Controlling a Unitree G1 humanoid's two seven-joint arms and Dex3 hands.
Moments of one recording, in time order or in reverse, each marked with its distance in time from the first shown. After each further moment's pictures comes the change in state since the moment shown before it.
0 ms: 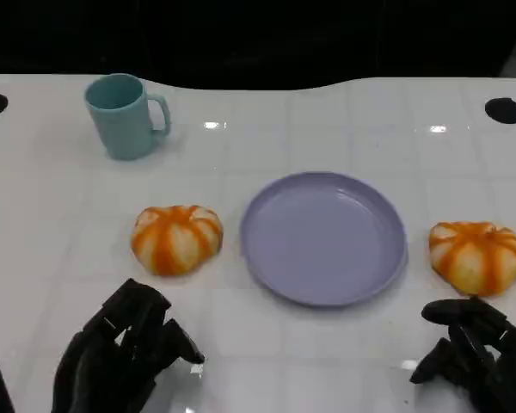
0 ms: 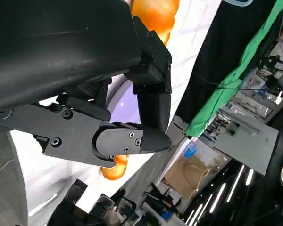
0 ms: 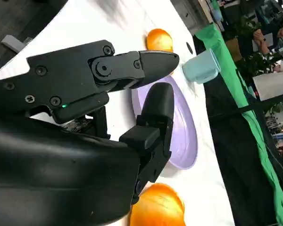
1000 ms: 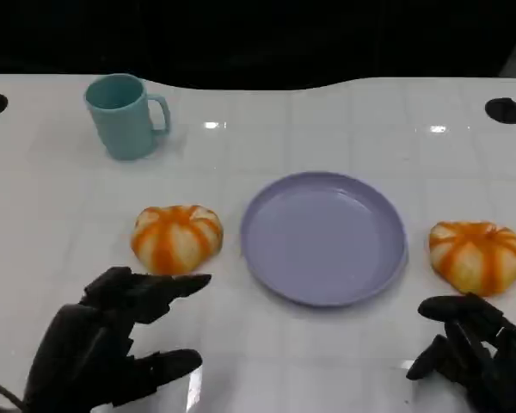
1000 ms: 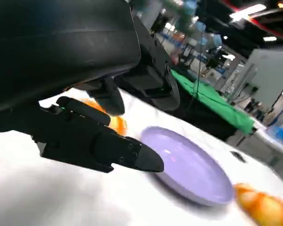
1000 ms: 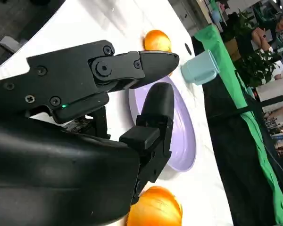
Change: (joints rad) left arm -0.025 0.251 -0.087 0.096 1.274 -0.910 0.618; right arm -0.003 0.004 0.009 -0.017 0.004 0.014 -0.016
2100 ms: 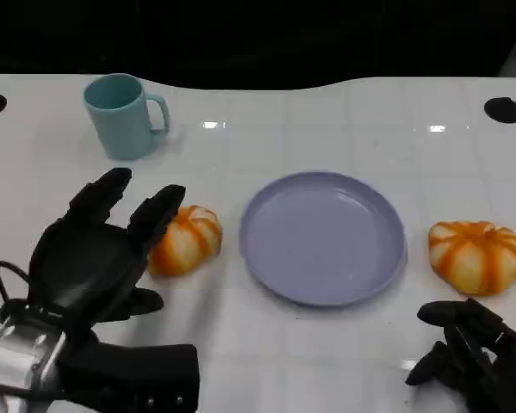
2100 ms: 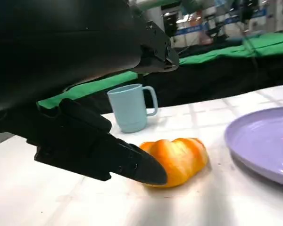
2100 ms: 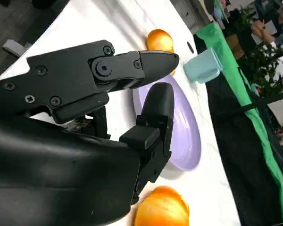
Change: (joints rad) left arm -0.261 0.199 -0.270 -0.117 0.346 0.652 -0.119; right arm 0.024 0.004 0.006 -0.029 -0.002 0.031 -0.028
